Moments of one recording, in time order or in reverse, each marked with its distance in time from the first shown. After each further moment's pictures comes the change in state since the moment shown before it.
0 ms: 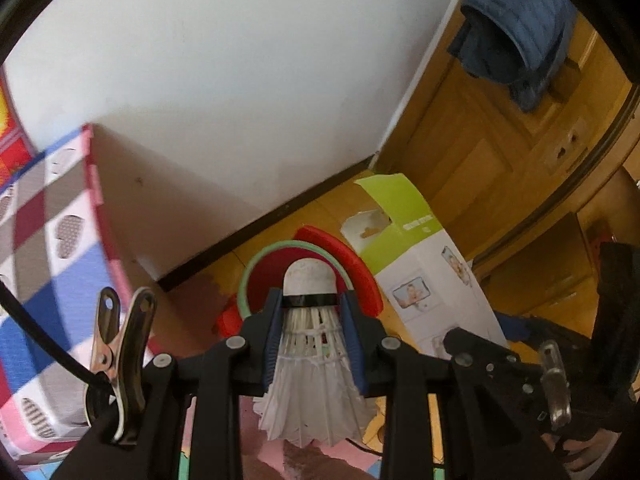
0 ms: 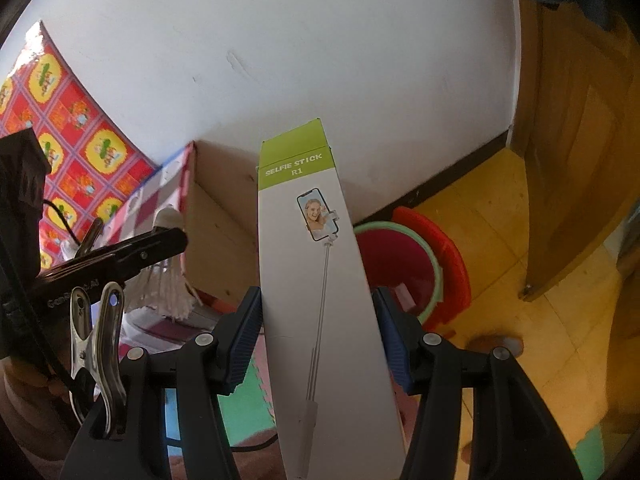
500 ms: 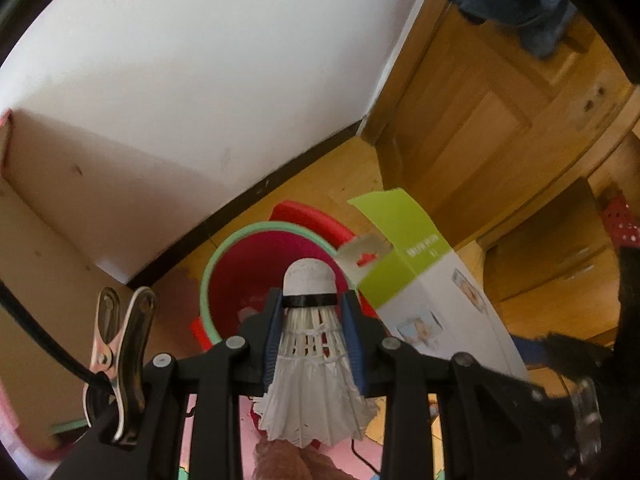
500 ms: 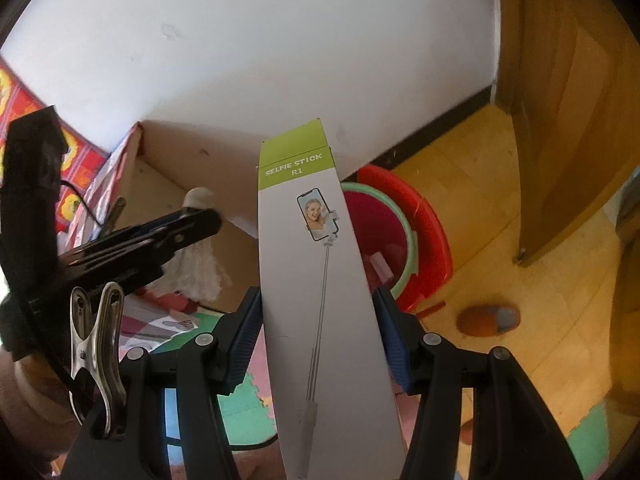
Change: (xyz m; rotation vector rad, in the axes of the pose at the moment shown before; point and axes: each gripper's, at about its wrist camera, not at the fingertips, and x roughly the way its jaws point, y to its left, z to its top) left arm 0.147 -0.009 0.001 0.067 0.091 -0.033; right arm 0.077 -0.074 -0.016 0.121 0.115 -0.017
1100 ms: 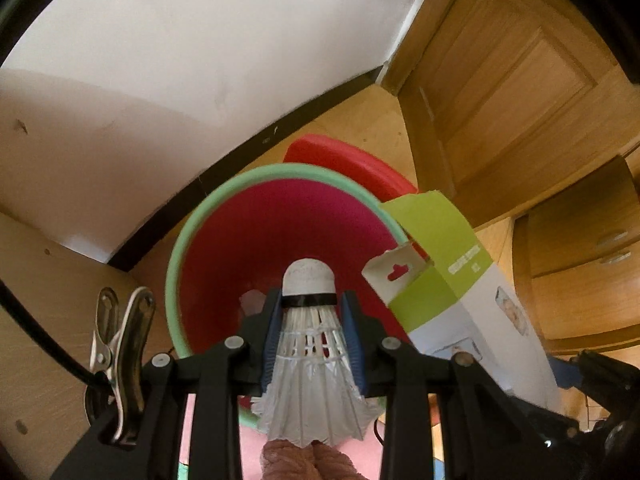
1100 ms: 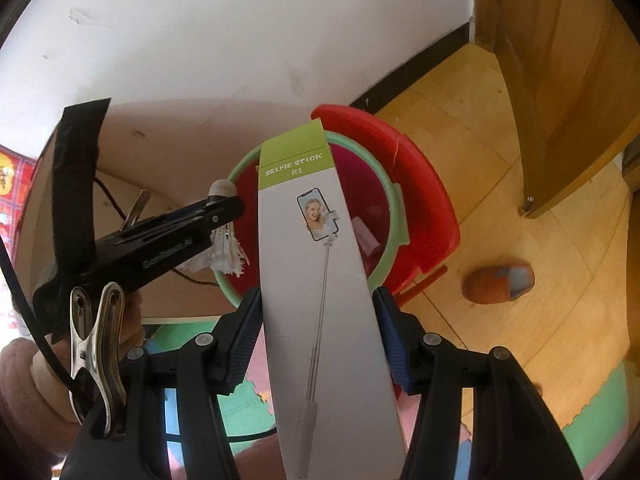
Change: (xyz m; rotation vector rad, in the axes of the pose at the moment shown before) left arm 0.150 0.027 -0.011 0.009 0.165 0.037; right arm 0.109 -0.052 -0.003 0.105 0.122 -0.051
